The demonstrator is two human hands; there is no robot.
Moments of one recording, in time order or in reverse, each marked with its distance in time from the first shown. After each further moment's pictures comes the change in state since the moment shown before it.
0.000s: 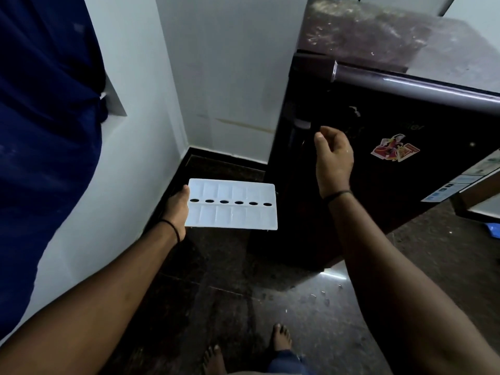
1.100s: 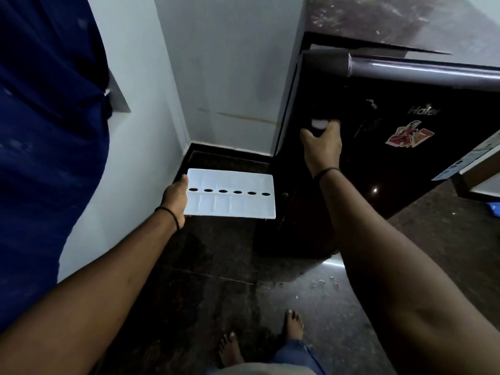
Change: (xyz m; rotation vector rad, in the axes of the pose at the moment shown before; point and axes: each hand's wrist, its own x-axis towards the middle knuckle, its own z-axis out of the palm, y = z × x) left_hand 0.006 0.006 -0.043 -0.005 -0.081 -0.036; right_hand -0.025 -0.003 0.034 -0.214 0.010 0.151
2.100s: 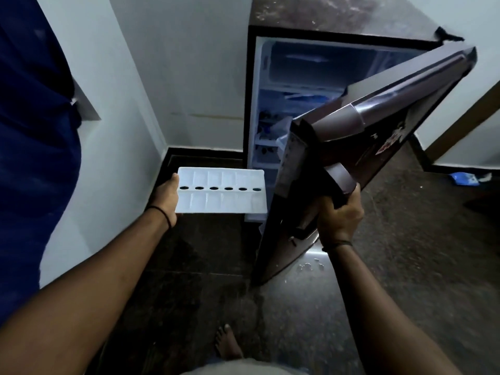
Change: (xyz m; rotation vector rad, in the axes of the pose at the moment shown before) left_hand -0.058 -0.020 0.033 0.029 -0.042 0.021; right_hand -0.149 0.105 -0.146 0.087 0.385 -0.170
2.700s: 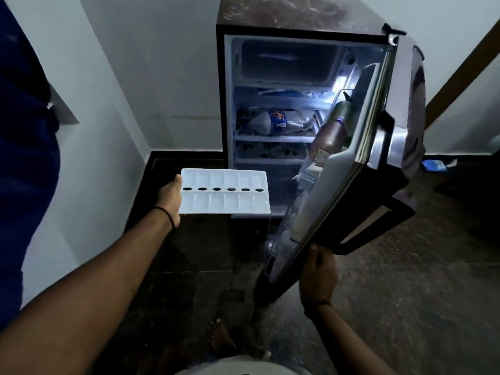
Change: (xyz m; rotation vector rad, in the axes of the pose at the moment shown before) left_hand -0.058 -0.024 0.028 0.061 -0.087 -0.007; right_hand -0.135 0.059 -0.097 -0.266 -0.099 0.399
